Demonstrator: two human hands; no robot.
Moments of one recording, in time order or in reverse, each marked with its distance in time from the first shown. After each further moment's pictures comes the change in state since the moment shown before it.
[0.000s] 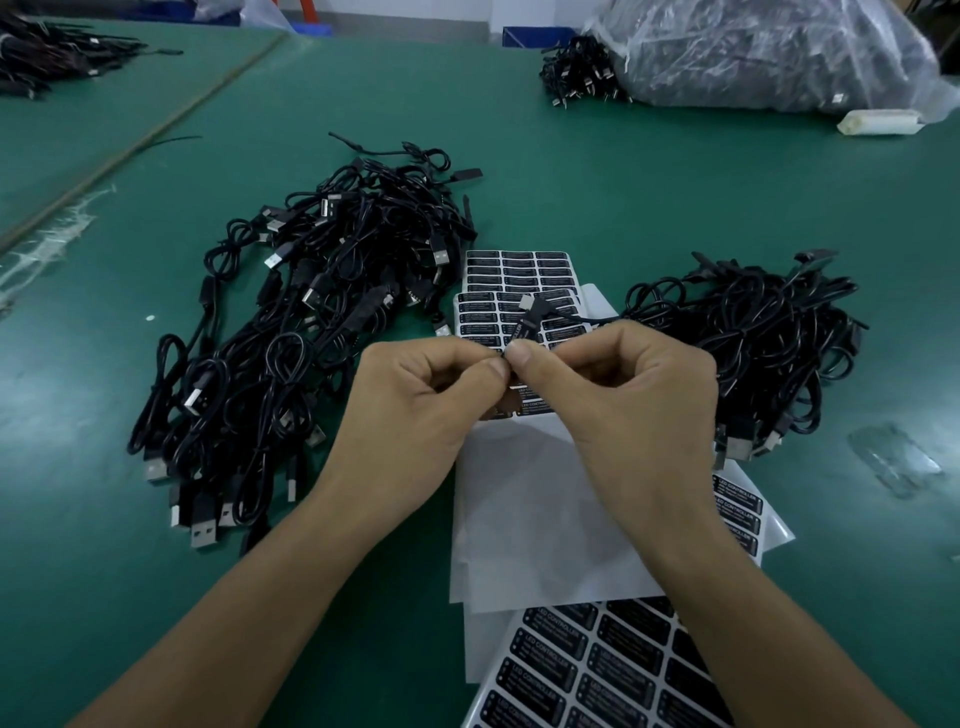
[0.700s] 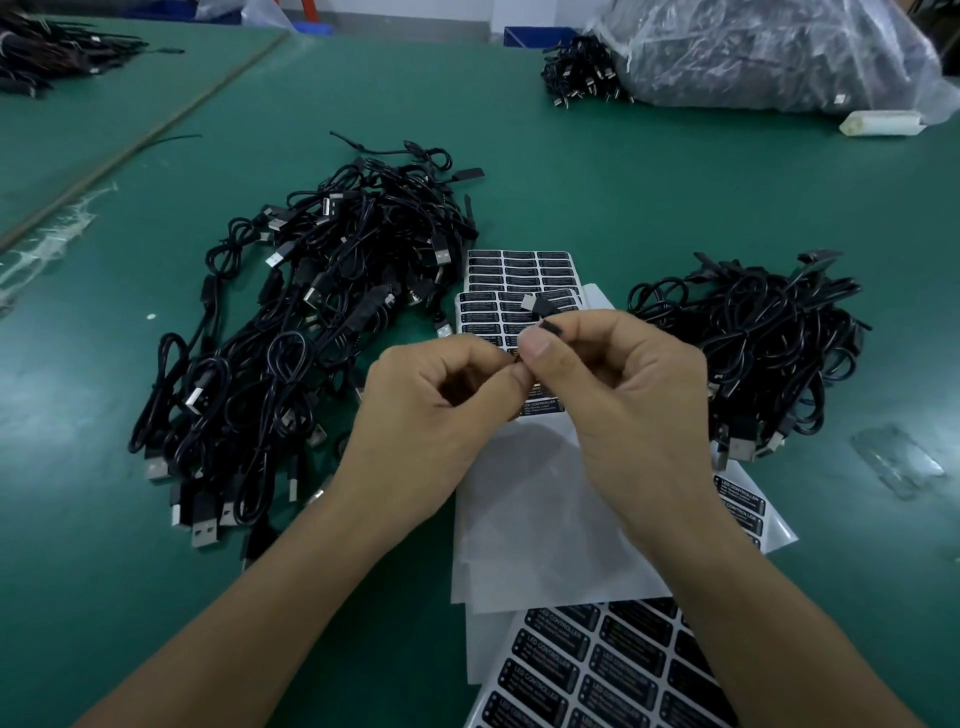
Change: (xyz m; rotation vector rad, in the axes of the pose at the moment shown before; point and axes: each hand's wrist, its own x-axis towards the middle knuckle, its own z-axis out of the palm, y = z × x) left_hand -0.002 -0.001 0.002 0.078 -0.026 0.090; right_hand 0.003 0.005 0.001 0.139 -0.100 0.032
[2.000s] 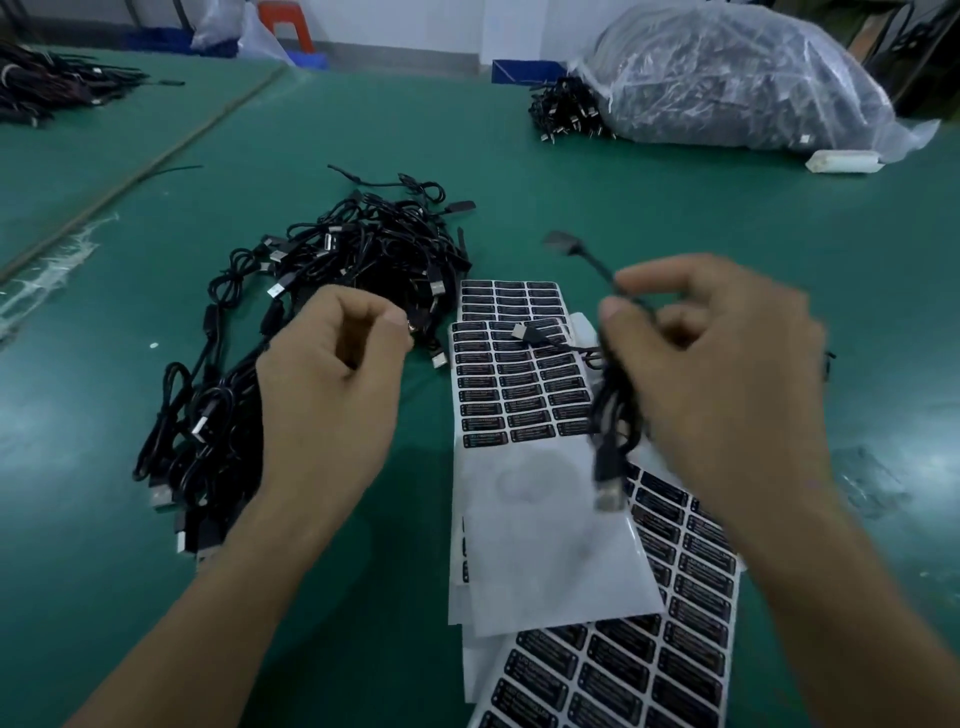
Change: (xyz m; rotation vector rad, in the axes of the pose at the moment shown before) left_hand 0.015 0.007 -0.033 0.231 0.412 -0.037; right_hand 0.018 -0.051 -0.030 -0.565 0.143 -0.176
